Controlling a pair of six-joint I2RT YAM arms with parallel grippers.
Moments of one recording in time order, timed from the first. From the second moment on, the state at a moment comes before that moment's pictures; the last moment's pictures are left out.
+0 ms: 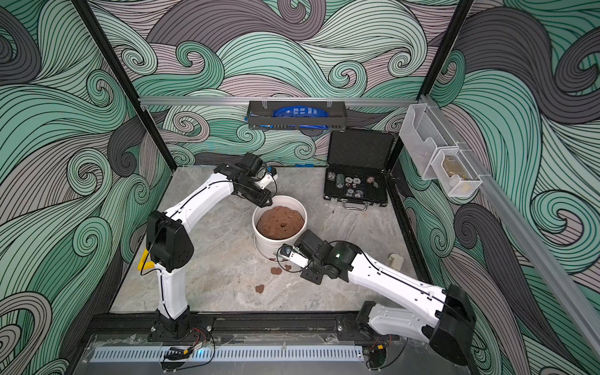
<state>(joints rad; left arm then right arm) -0.49 1.99 1.92 -1.04 0.25 0.10 0.92 1.13 0.88 -0.89 0.07 -0.31</state>
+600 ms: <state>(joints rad) -0.59 1.66 1.73 -1.11 -0.01 -0.43 0.84 1.03 0.93 -0.83 -0.05 -0.36</state>
